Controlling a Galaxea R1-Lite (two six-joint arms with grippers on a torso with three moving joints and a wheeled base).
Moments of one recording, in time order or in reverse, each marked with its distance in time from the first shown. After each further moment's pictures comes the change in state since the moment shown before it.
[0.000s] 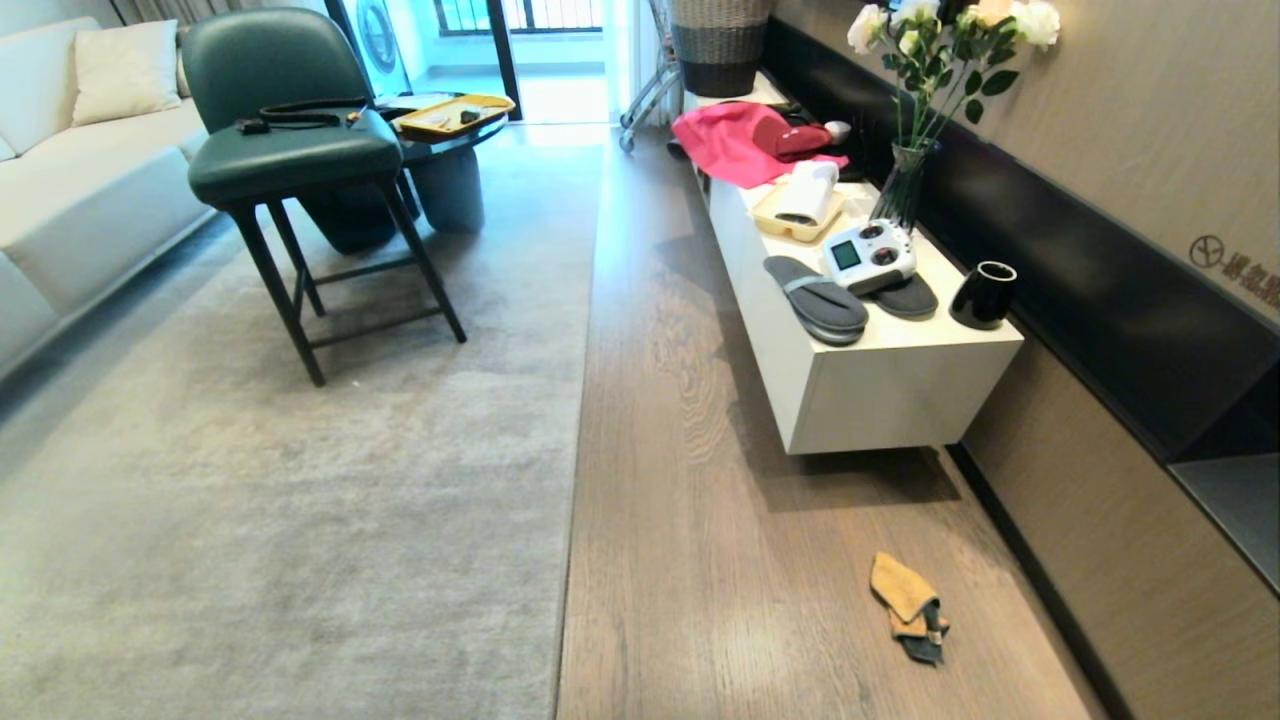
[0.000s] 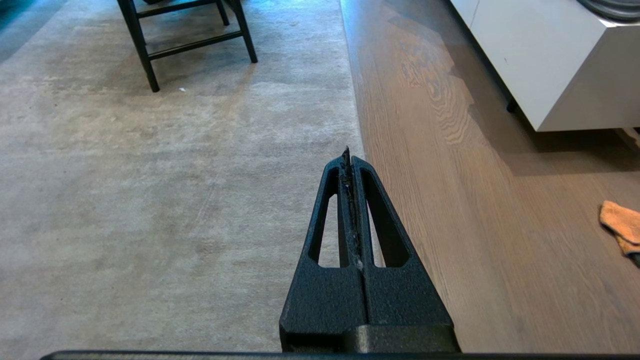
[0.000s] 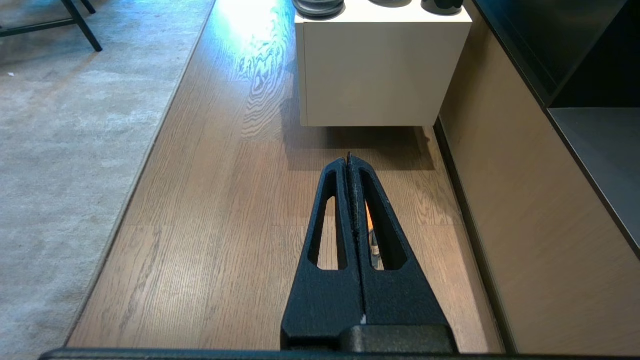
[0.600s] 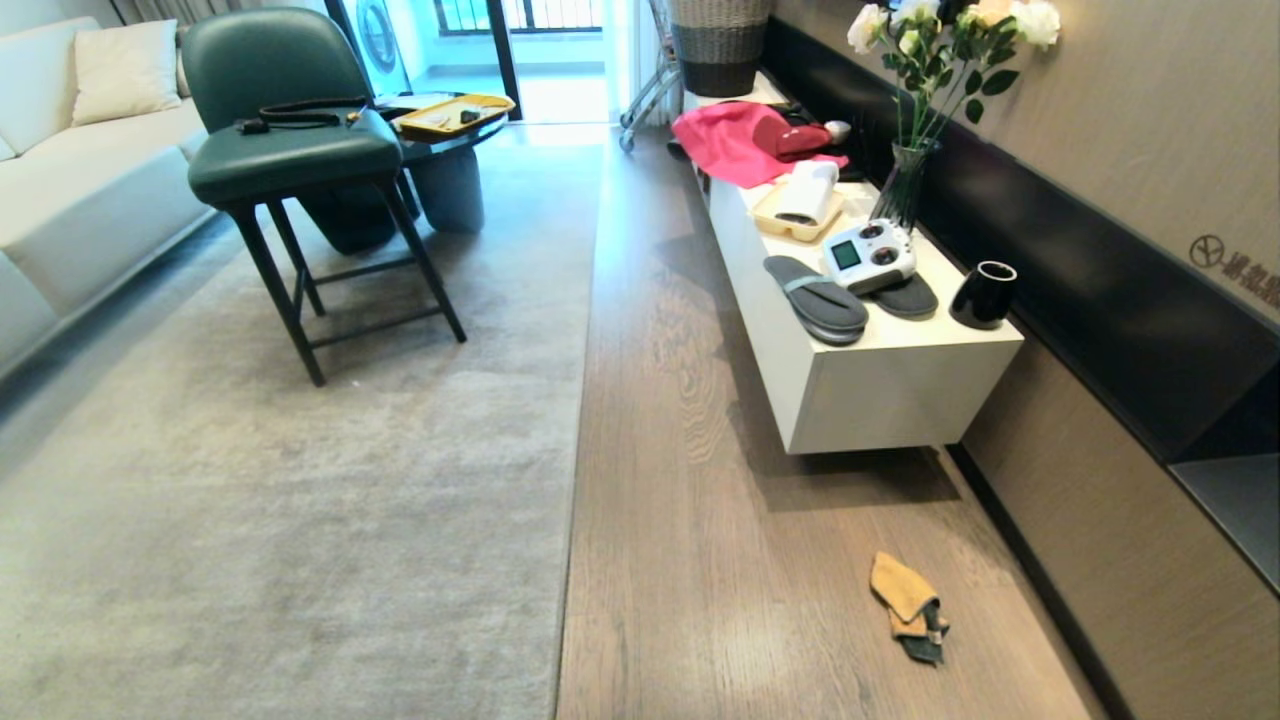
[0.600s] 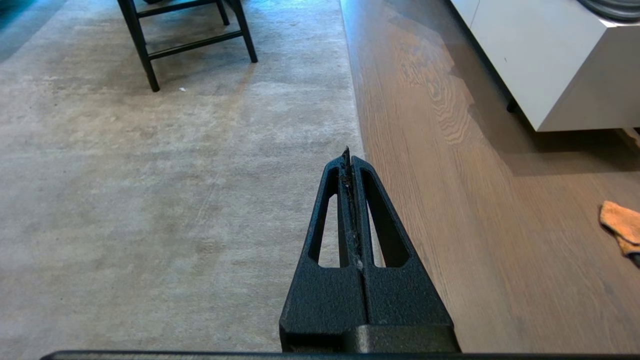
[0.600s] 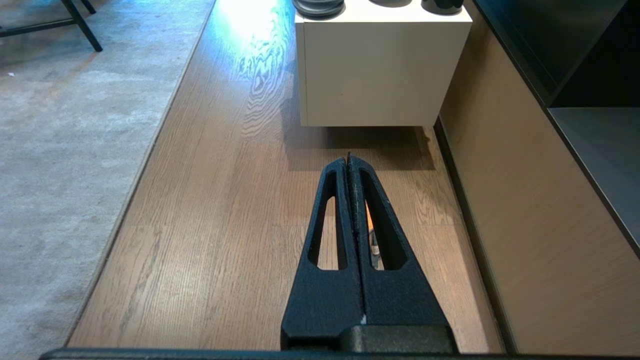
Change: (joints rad) left arm 0.000 0.000 0.000 0.000 0.001 -0.001; right arm 0.000 0.000 0.000 0.000 0.000 0.000
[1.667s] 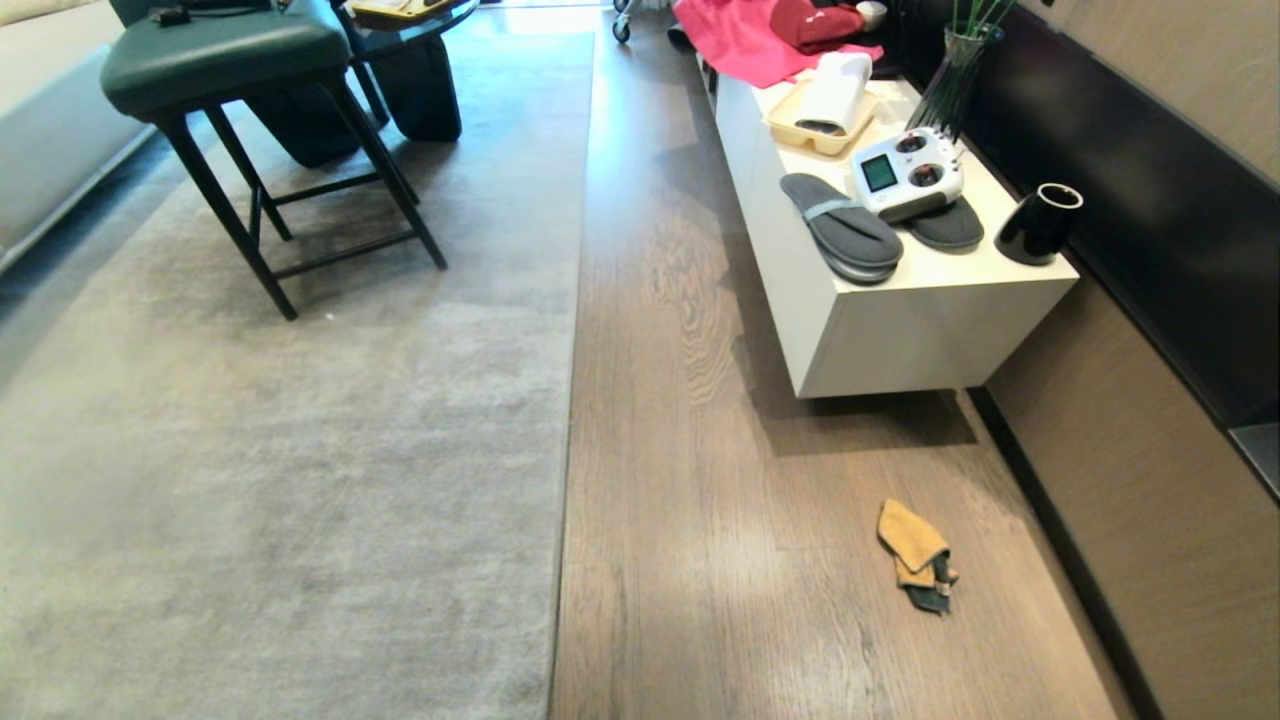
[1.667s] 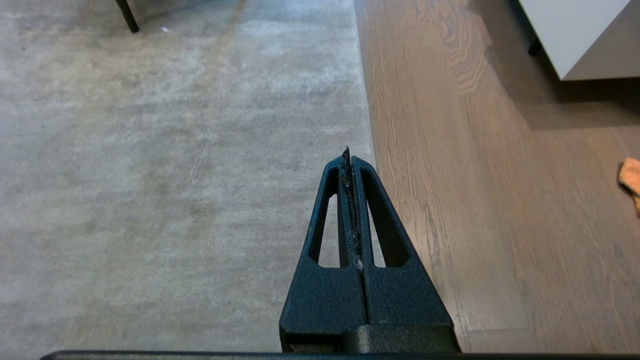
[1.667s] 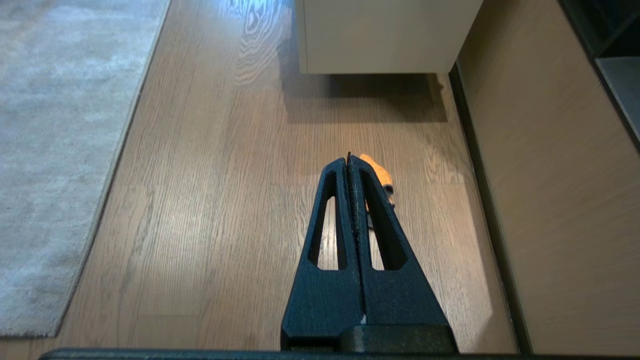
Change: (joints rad) left arm 0.000 0.000 0.000 0.001 0.000 -0.001; right arm 0.000 0.000 0.000 0.000 0.000 0.000
